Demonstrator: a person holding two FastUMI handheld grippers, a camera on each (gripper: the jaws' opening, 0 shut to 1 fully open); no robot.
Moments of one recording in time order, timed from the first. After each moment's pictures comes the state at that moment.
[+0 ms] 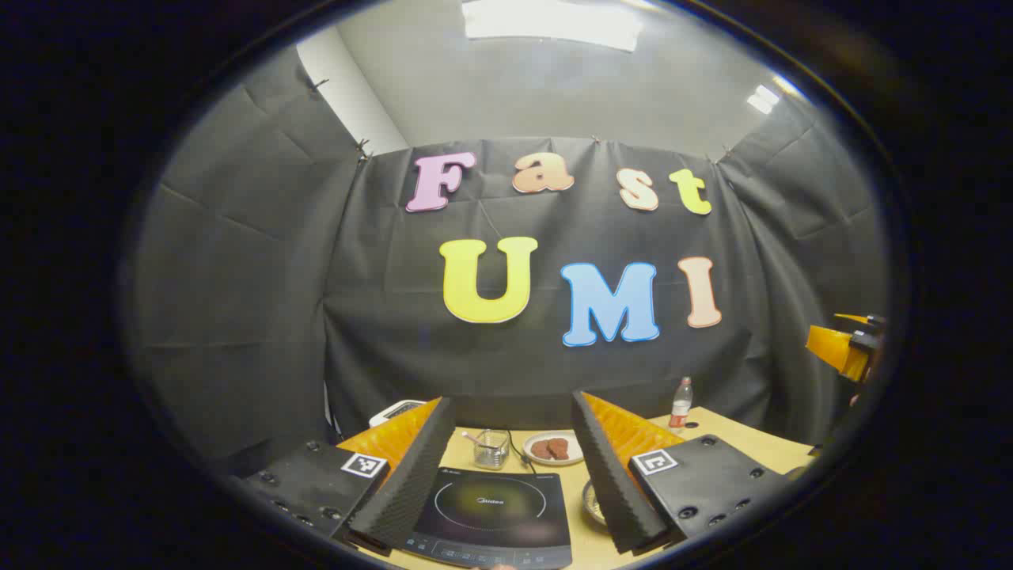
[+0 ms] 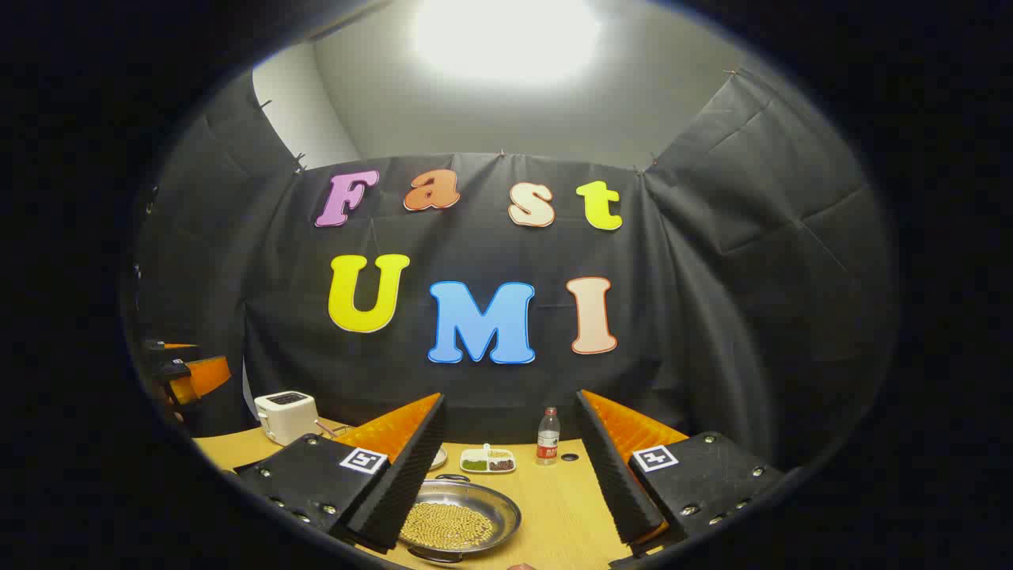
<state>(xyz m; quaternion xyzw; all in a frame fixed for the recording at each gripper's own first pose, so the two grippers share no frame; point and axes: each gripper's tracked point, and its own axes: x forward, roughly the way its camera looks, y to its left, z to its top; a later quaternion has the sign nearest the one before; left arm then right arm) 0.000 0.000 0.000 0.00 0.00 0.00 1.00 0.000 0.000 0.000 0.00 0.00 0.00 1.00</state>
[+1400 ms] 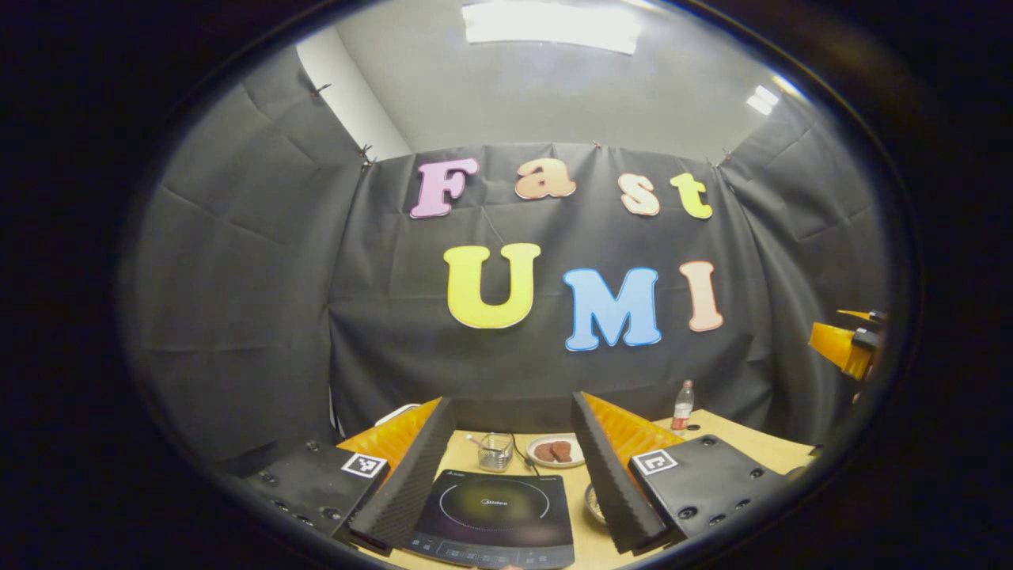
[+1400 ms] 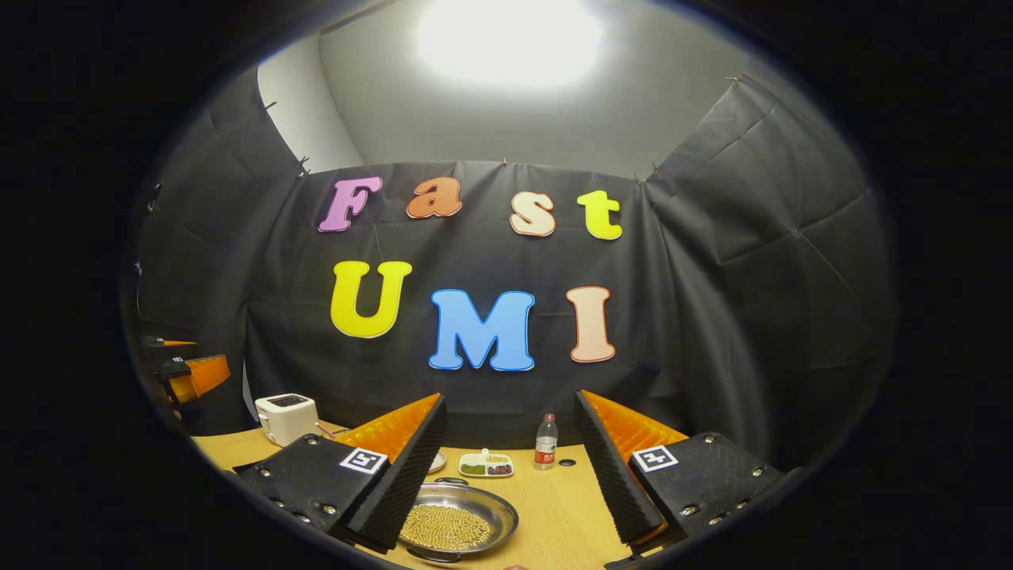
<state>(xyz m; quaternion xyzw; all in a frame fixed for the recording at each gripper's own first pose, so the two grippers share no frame) -0.010 0.009 0.007 0.00 -0.01 0.01 1.00 -0.009 0.010 0.006 0.00 -0.01 0.00 1.00</state>
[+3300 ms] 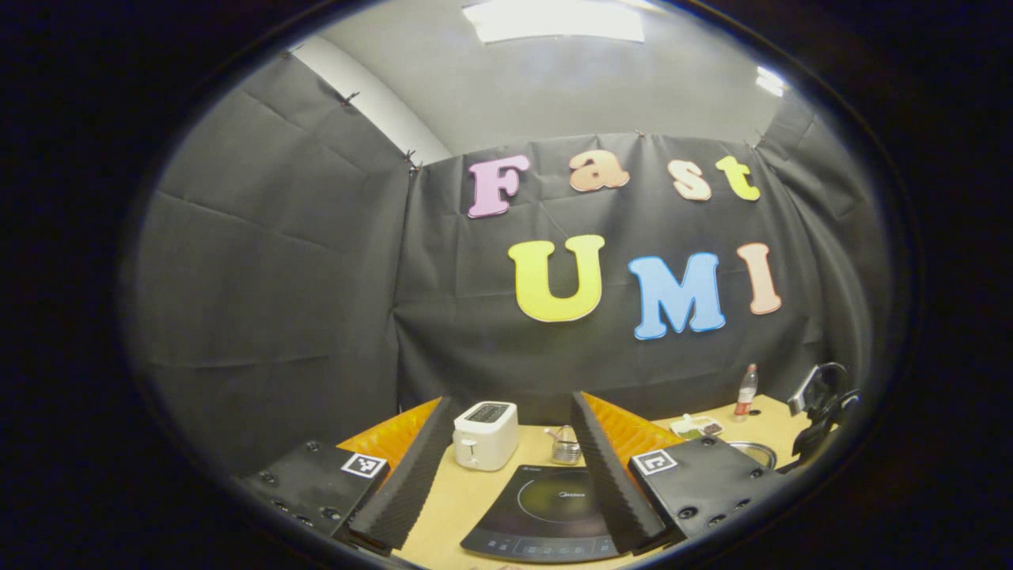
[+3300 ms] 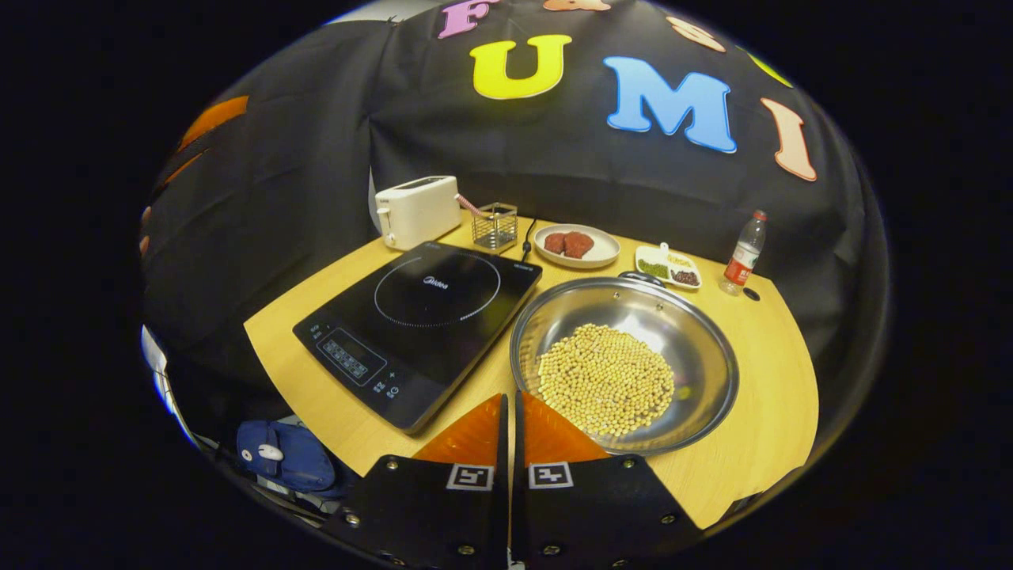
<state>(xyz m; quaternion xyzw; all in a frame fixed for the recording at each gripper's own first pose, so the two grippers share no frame) -0.036 0.108 -0.003 0.03 0.01 0.12 0.99 -0.041 0.186 -0.291 -0.06 0.41 0.27 0.87</state>
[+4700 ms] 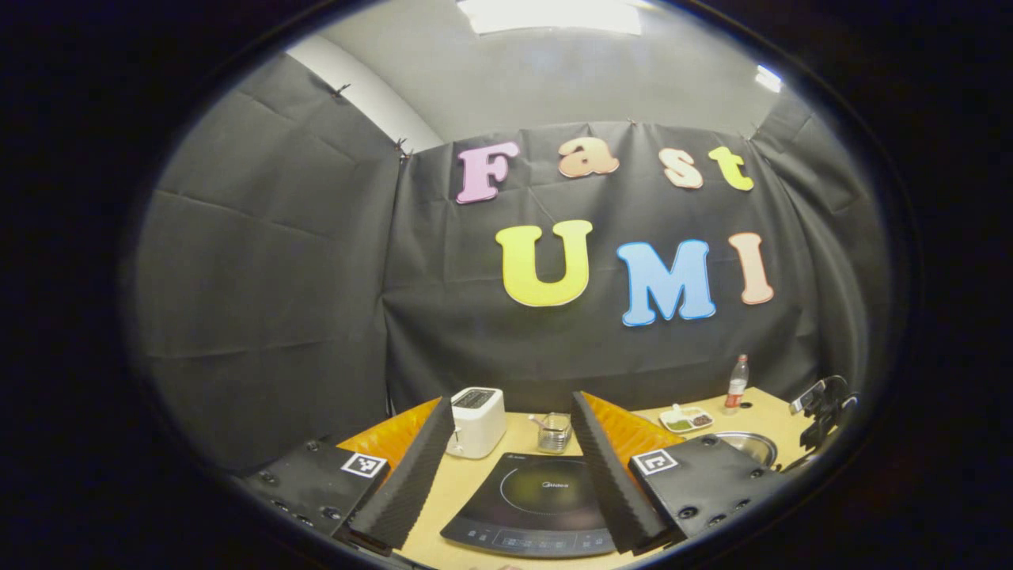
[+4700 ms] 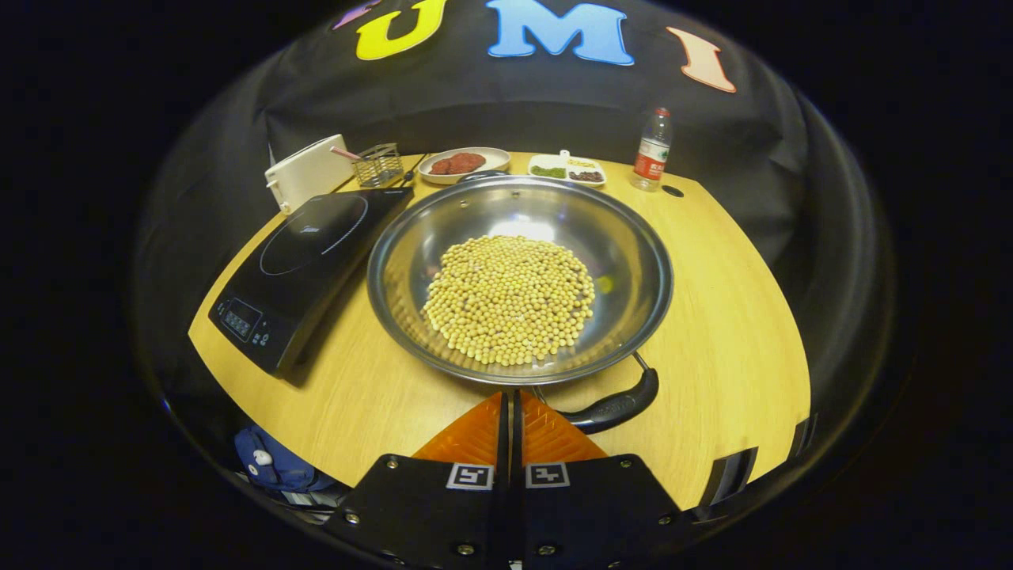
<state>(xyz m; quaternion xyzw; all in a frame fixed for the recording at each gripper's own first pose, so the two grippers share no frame) -0.027 0.068 -0.022 0.03 0.03 0.10 0.99 -0.032 0.036 -0.348 -0.04 0.52 0.12 0.85</state>
